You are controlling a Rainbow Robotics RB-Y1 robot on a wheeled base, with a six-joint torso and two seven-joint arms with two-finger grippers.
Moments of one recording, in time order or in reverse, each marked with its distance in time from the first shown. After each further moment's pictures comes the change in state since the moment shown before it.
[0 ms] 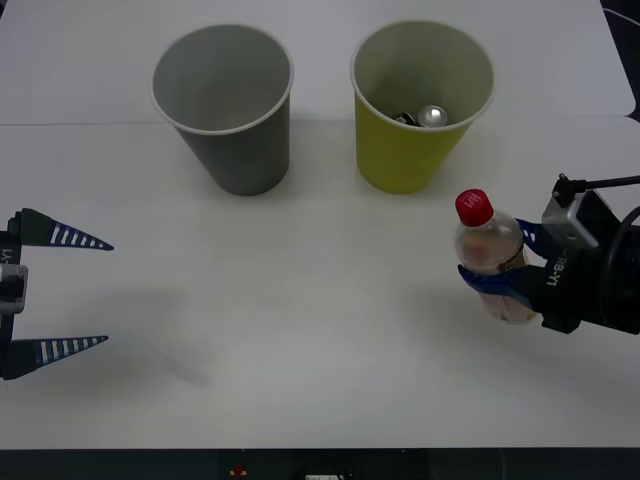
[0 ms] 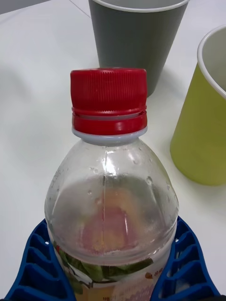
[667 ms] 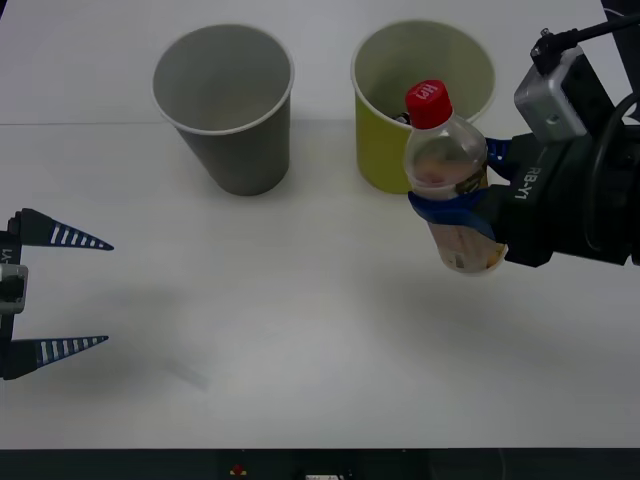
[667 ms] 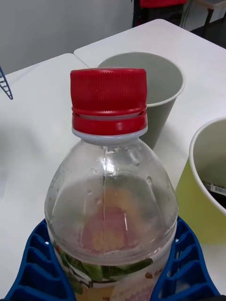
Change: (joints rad) right arm -0.379 0.000 0.077 -0.166 0.087 -0.176 -0.494; left arm 0.000 0.000 0.000 0.000 0.000 0.000 0.000
